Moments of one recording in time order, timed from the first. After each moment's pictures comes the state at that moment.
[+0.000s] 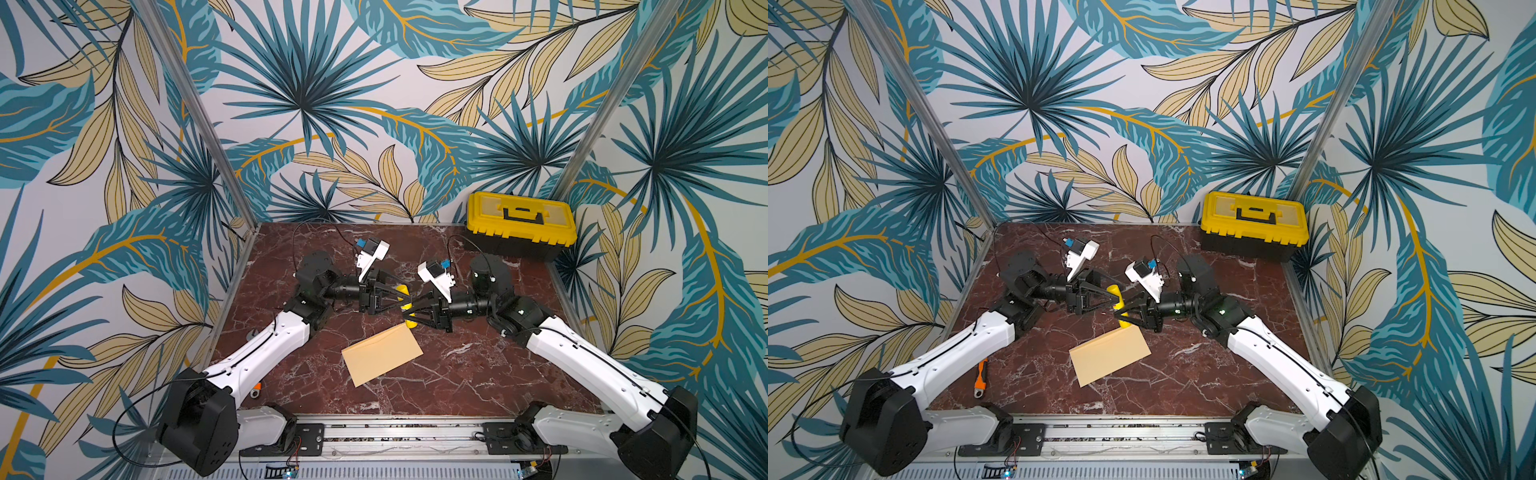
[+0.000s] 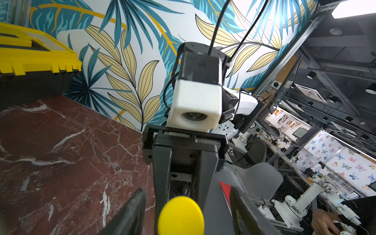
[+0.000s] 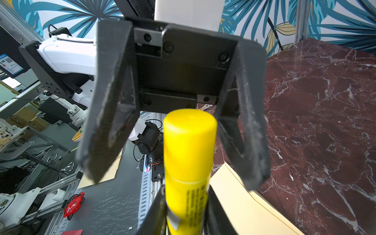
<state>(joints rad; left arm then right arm) -0.47 1.29 0.91 0.56 1.21 -0.74 0.62 1.19 1.04 -0.25 -0.83 0.11</state>
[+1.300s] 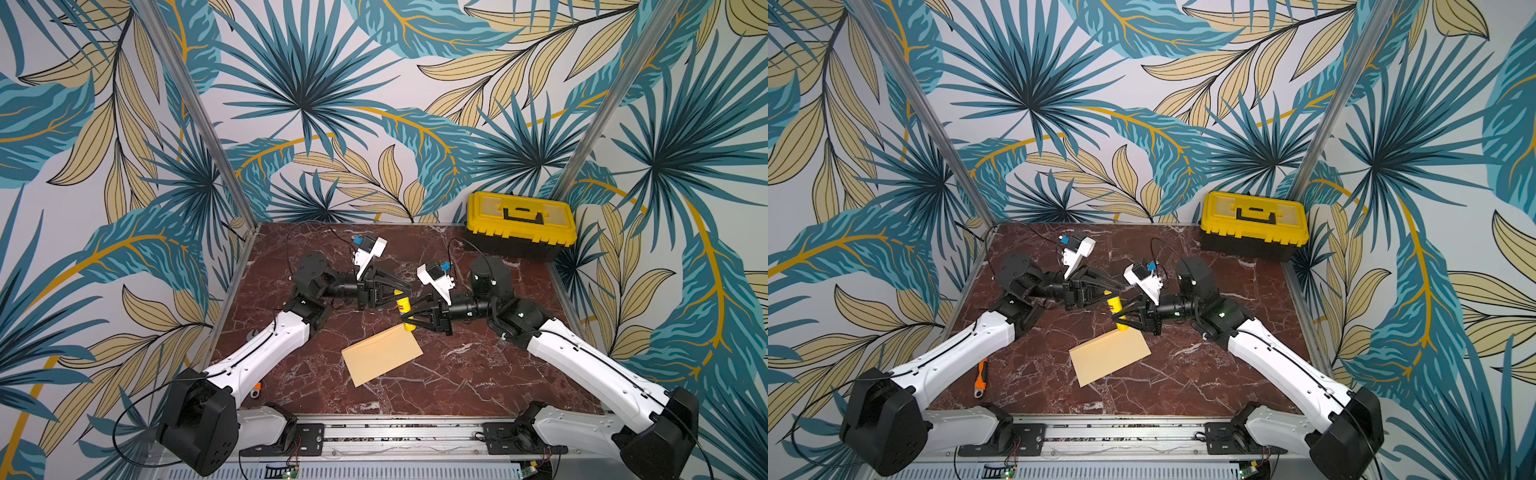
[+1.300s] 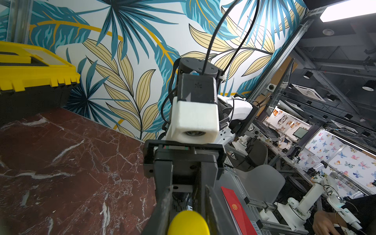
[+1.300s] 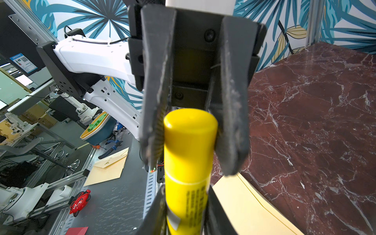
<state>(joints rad) -0.47 1.28 0.91 0.66 1.21 -0.80 0.63 1.18 1.02 -0.21 -0.85 0.12</state>
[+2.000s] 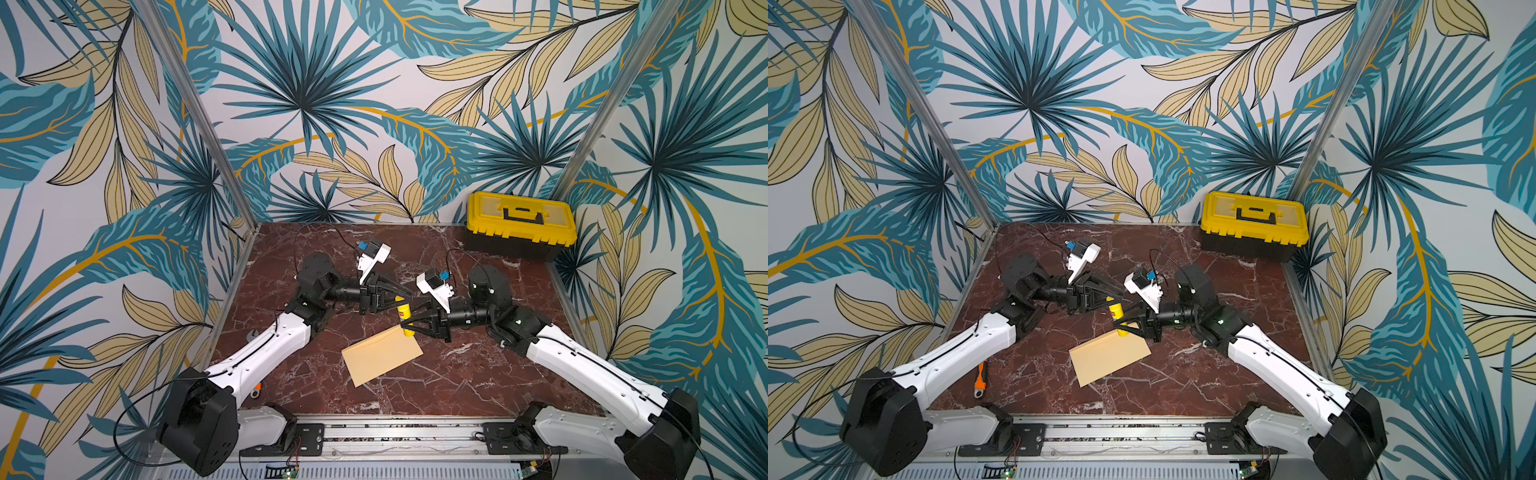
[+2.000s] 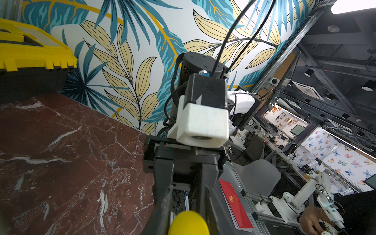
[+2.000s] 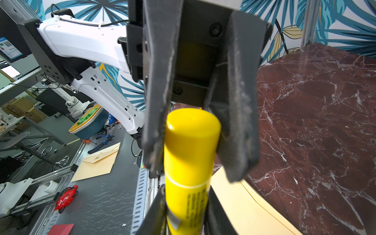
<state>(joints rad) -0.48 1.28 0.89 0.56 1.22 -0.74 0.65 1.15 0.93 -0.17 -0.81 0.07</state>
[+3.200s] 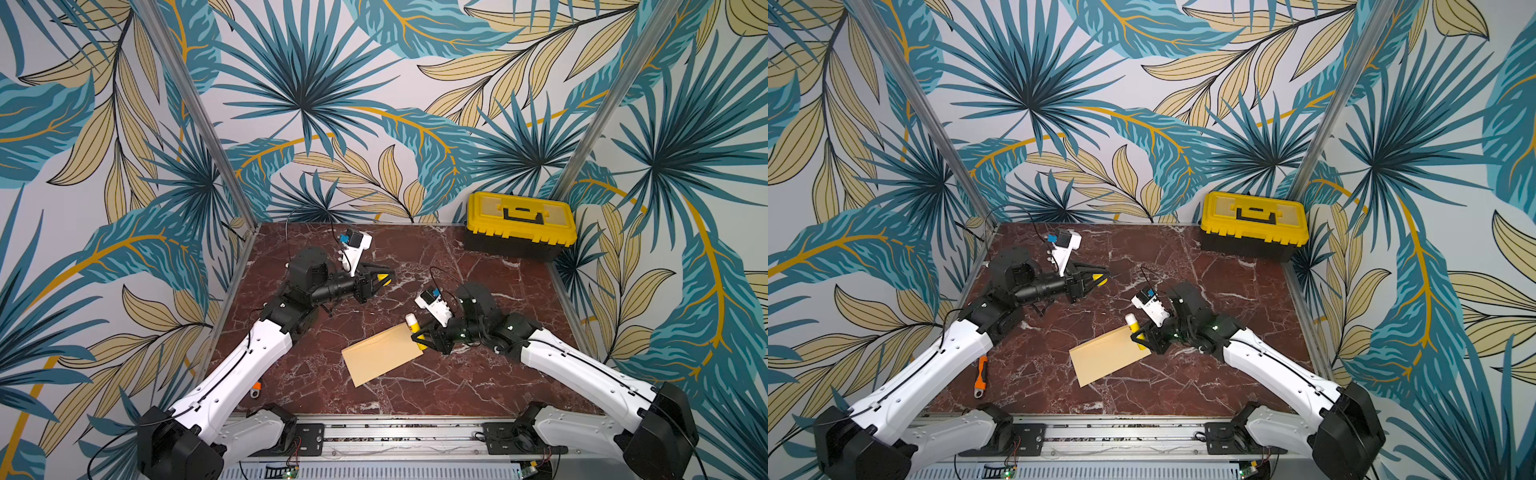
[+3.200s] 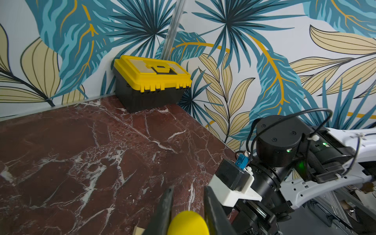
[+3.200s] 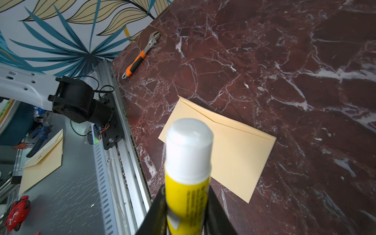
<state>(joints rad) -0.47 1.14 1.01 -0.06 0.61 -0.32 0.66 1.16 0.85 -0.42 -0.44 0.09</state>
